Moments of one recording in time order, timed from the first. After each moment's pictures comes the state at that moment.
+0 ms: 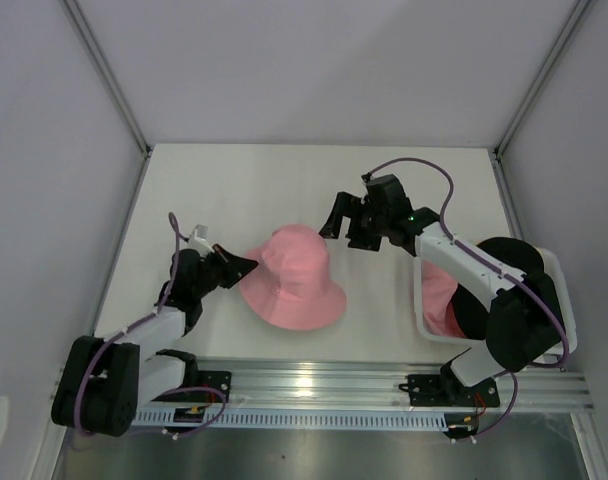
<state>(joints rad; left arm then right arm) -0.16 1.06 0.24 0.44 0.38 -0.90 0.55 1.52 1.17 -0.39 -0.26 0.72</state>
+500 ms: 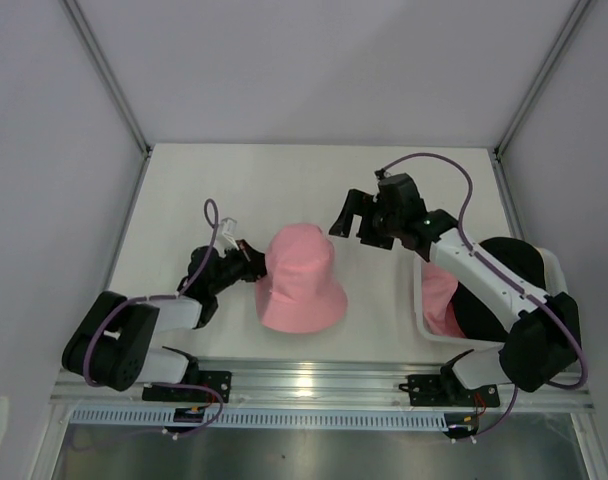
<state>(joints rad) -0.32 1.35 0.24 0.86 0.43 -0.75 0.54 1.42 1.17 -0.47 -0.17 0.70</state>
